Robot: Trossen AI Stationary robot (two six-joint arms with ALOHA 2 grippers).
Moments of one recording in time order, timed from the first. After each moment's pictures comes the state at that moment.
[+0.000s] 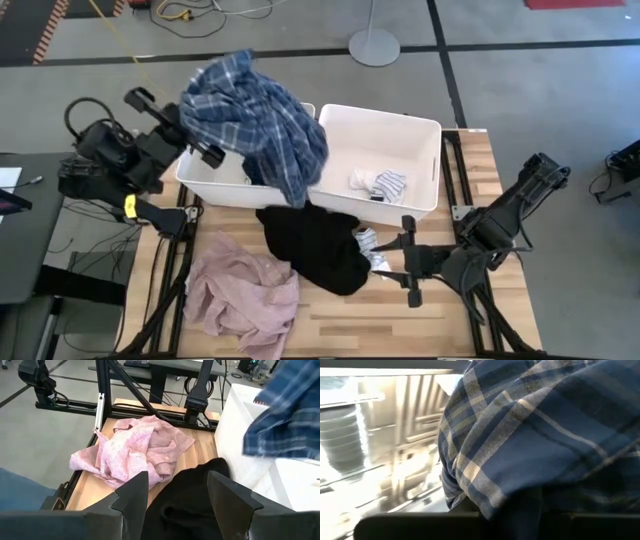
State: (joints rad) left arm -0.22 0.95 1.31 0.47 -0.74 1.33; right arm 0.72 1.28 1.27 -0.48 0.71 0.21
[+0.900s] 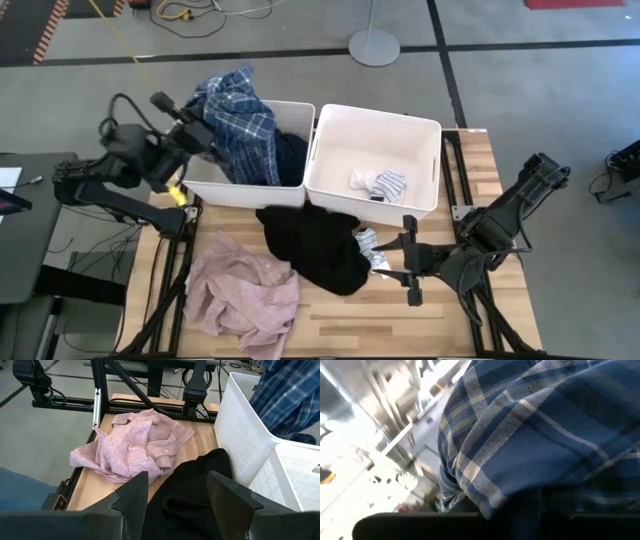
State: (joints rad) left arm -0.10 0.93 1.32 -0.12 -1.13 1.08; right arm 0.72 1.28 1.27 -0.53 0.71 0.28
